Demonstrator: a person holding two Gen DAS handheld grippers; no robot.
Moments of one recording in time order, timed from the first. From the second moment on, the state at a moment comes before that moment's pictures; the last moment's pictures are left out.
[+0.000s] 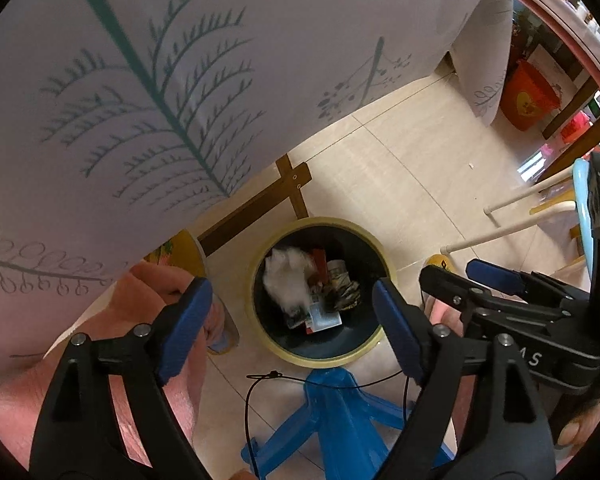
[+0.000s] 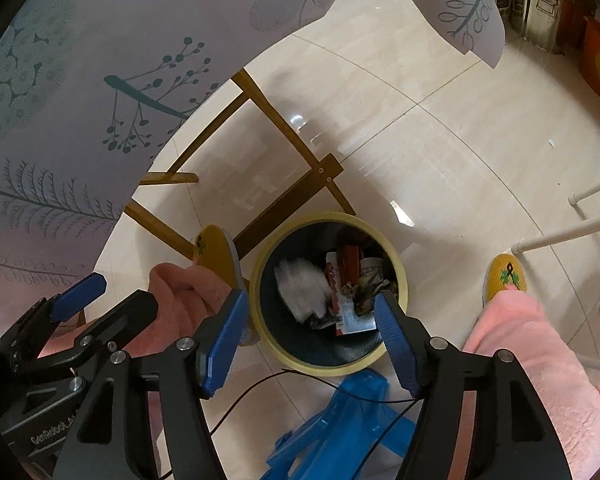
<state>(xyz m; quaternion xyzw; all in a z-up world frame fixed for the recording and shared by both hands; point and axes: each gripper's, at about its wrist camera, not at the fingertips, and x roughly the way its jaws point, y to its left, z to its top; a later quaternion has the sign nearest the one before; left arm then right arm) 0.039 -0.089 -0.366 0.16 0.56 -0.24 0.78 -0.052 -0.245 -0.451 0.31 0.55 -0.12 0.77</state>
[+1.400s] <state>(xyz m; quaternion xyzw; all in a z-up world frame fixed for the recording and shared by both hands) 0.016 -0.035 -0.190 0.10 0.47 -0.26 0.83 -0.077 -0.247 -0.289 0.30 0.46 -0.13 0.83</state>
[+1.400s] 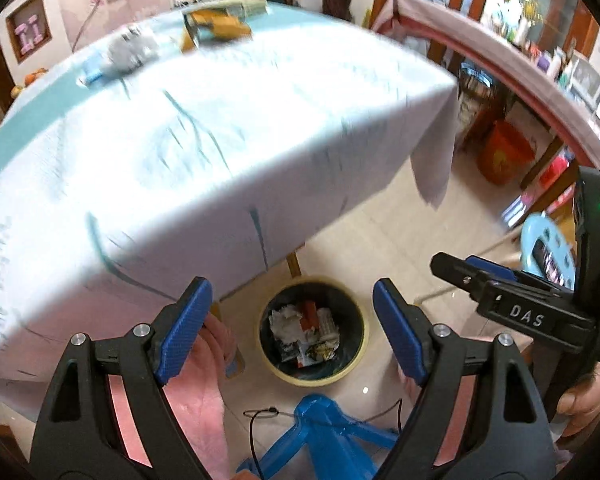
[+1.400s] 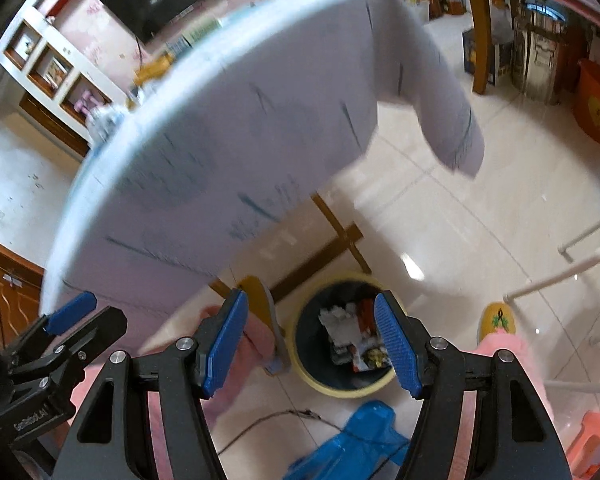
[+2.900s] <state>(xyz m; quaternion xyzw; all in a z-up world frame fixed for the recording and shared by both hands) 0.362 0.004 -0.136 0.04 0.52 -0.13 0.84 0.351 -0.216 -0.160 0.14 0.50 -0.03 0.86</state>
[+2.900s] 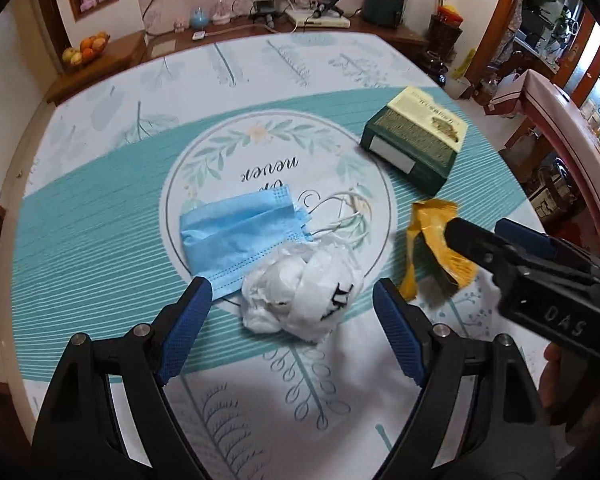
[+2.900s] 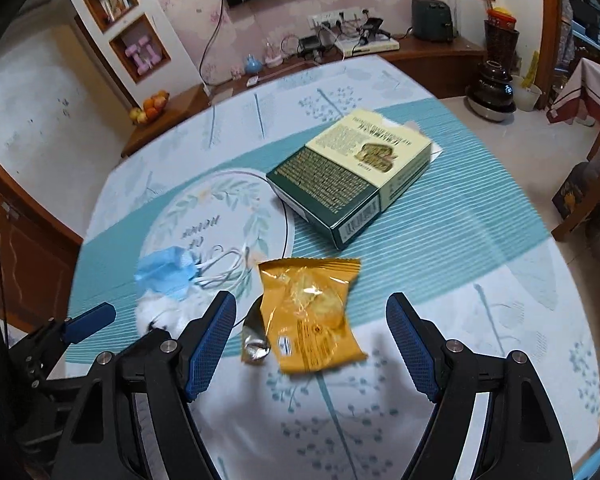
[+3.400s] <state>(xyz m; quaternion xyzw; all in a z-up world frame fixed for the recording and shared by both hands) 0.378 0.004 -0.169 0.01 0.55 -0.13 0.83 0.368 -0.201 -0.208 0.07 0.53 -0.04 0.85</state>
